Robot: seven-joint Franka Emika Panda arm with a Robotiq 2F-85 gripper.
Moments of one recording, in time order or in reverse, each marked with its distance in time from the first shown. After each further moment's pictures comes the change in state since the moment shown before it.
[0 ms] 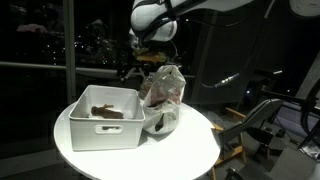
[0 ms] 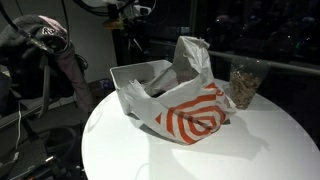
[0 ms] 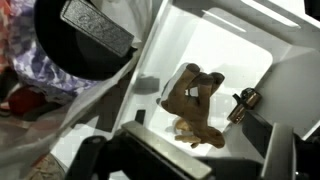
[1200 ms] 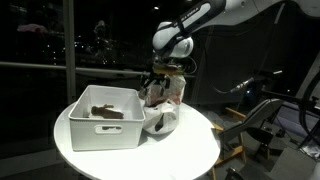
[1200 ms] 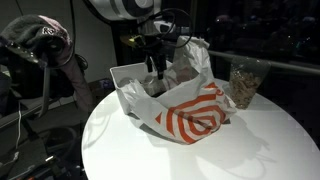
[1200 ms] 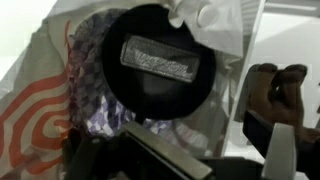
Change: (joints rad) arm -0.097 -0.017 -0.104 -0.160 0.078 0.097 0.089
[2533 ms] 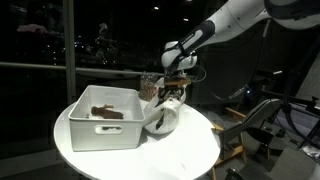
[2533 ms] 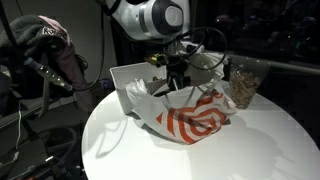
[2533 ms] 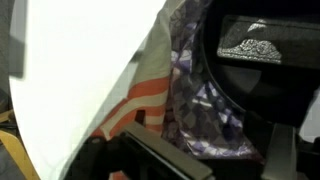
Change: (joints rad) arm -0.027 0.144 -0.150 0.081 -0.084 -0.092 0.088
